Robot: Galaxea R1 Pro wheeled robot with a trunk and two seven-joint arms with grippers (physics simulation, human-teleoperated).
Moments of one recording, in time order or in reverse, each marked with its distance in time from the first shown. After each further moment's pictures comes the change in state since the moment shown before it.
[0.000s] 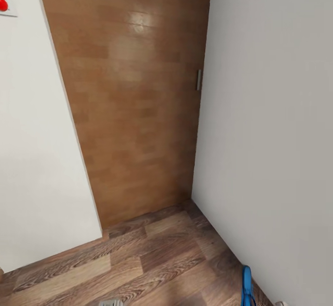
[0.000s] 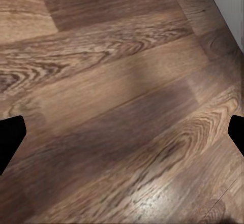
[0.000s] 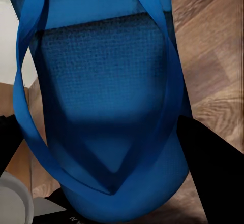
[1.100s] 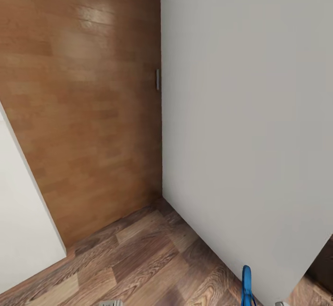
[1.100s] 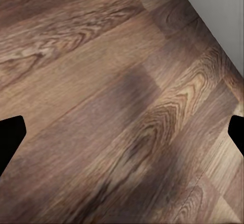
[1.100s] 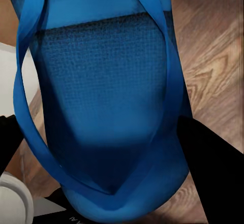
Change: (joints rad) left arm 0.000 0.000 0.000 0.000 0.000 0.000 0.000; right arm 0.000 0.000 0.000 0.000 0.000 0.000 0.000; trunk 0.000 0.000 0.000
